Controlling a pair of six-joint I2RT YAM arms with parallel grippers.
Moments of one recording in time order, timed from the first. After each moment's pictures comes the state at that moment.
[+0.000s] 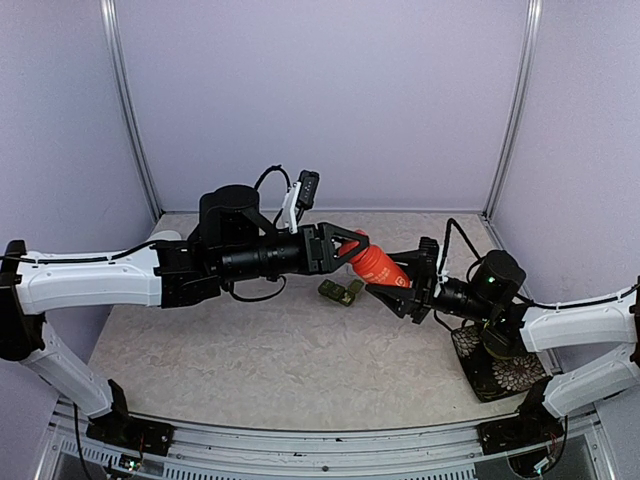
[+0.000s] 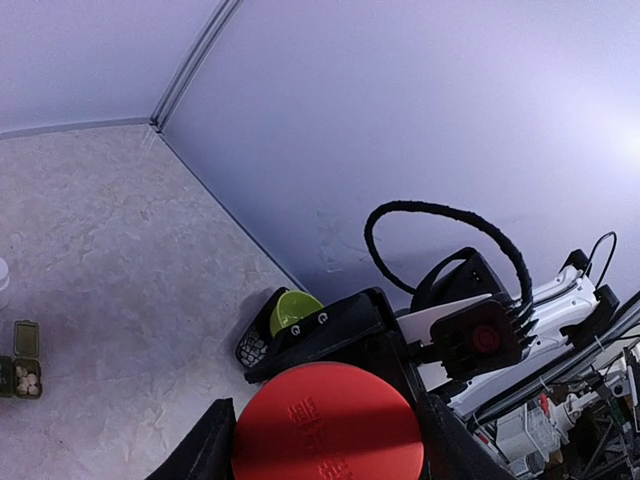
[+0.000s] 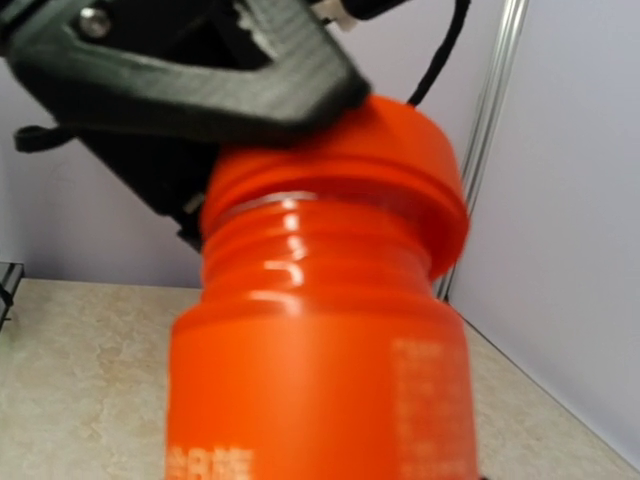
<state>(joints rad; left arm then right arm) -1.06 1.49 1.15 0.23 0.14 -0.65 0.80 1.23 0.46 0.95 -0.46 -0.17</state>
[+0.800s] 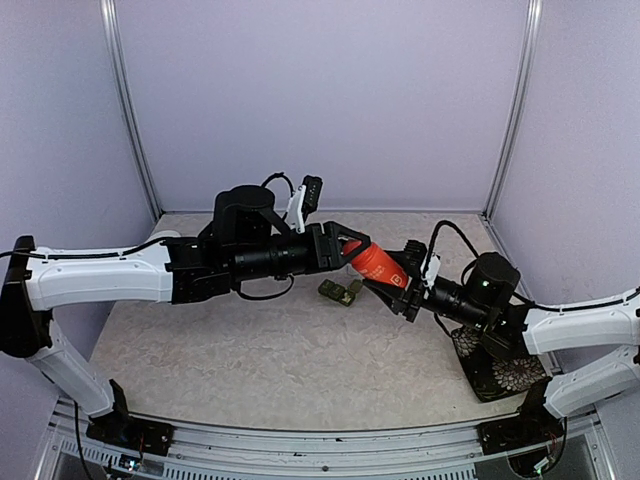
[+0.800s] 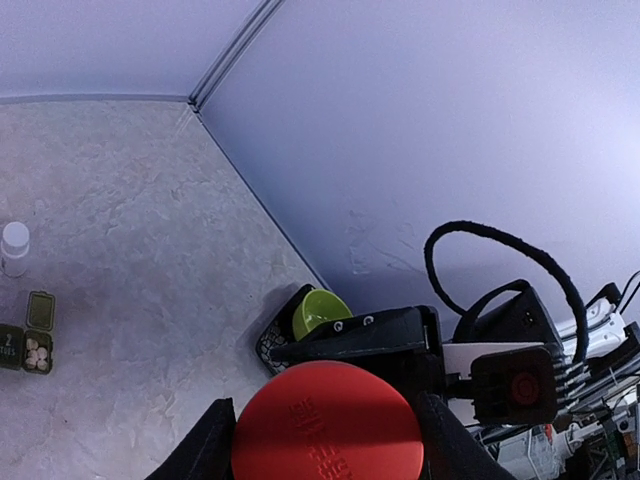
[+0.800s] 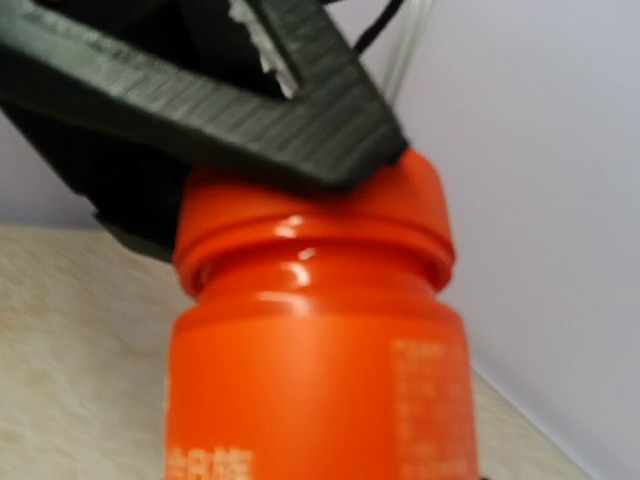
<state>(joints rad) -1.06 1.54 1.20 0.17 0.08 -0.73 0.86 1.21 0.48 0.84 -0.22 -0.31</state>
